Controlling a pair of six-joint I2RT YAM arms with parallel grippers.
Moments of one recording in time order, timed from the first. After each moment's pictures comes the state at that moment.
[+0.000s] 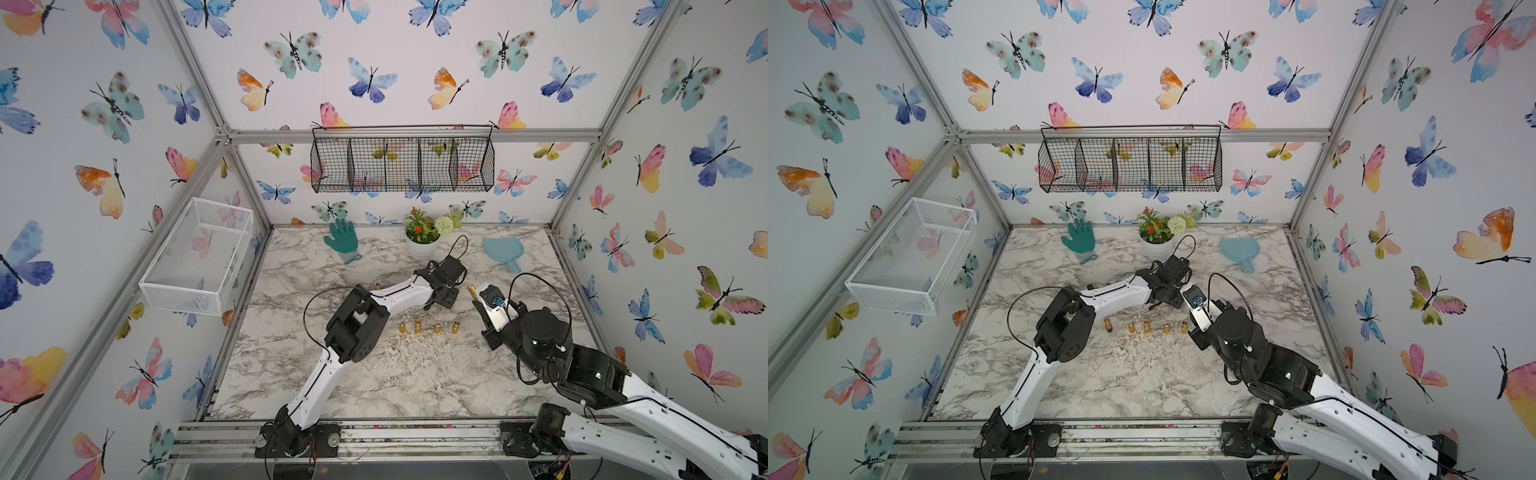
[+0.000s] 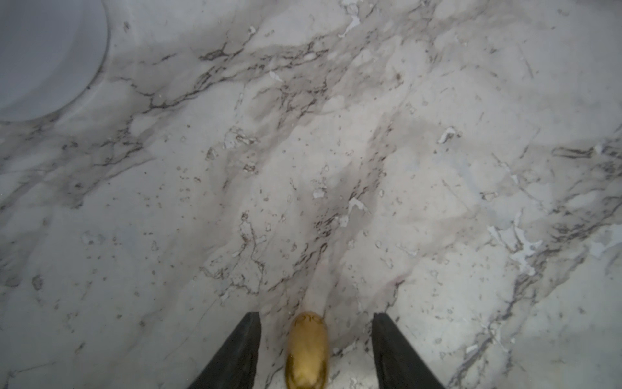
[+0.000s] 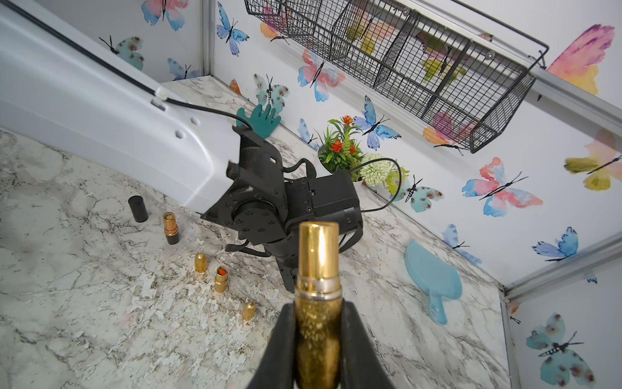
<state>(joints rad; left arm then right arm) -0.85 2.35 1.90 -0.54 -0.13 -0.24 1.03 0.74 0.86 -0.46 0.52 -0.17</state>
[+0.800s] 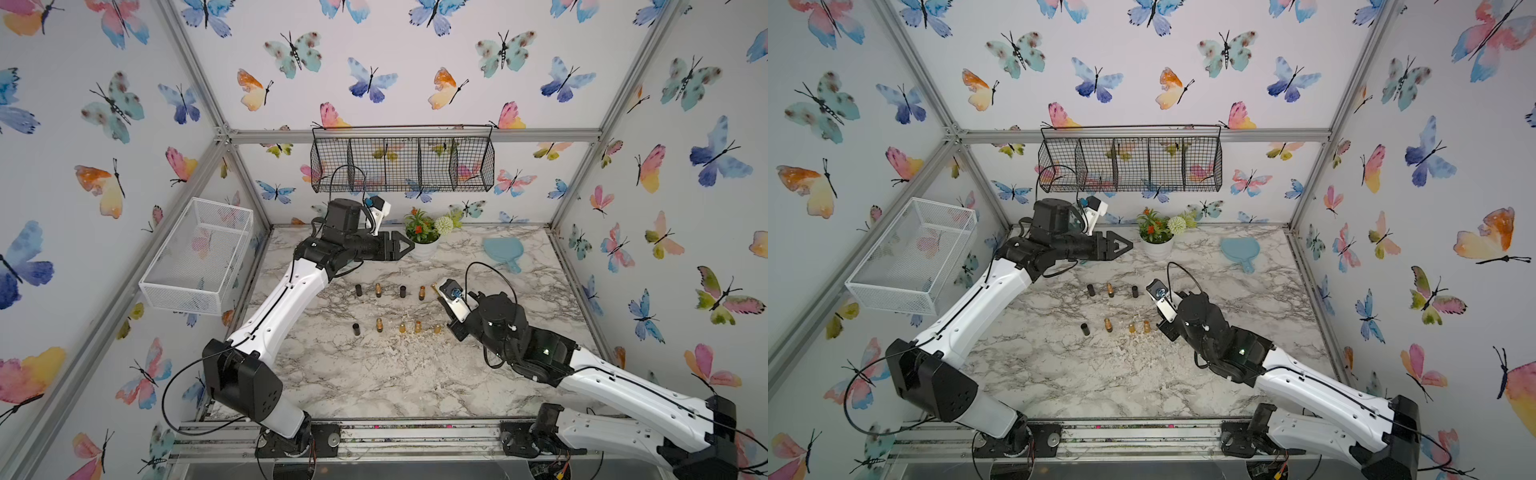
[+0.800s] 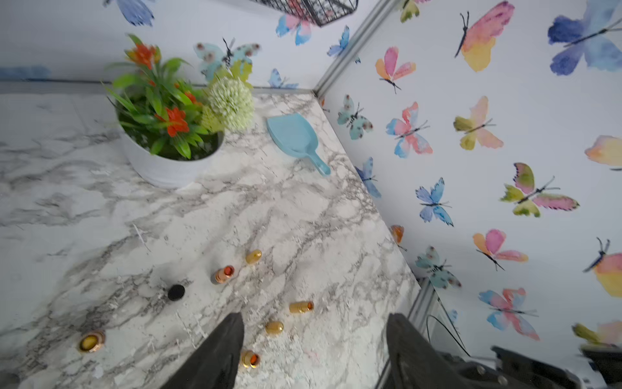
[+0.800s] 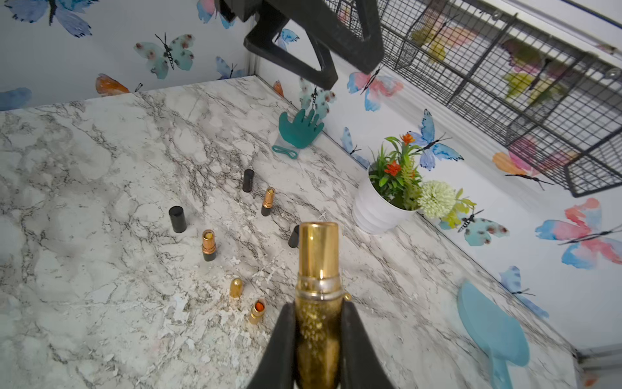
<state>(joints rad) -0.45 1.52 1.53 -0.56 0.64 -0.40 1.03 1.05 0.90 -0.23 0.36 -0.21</state>
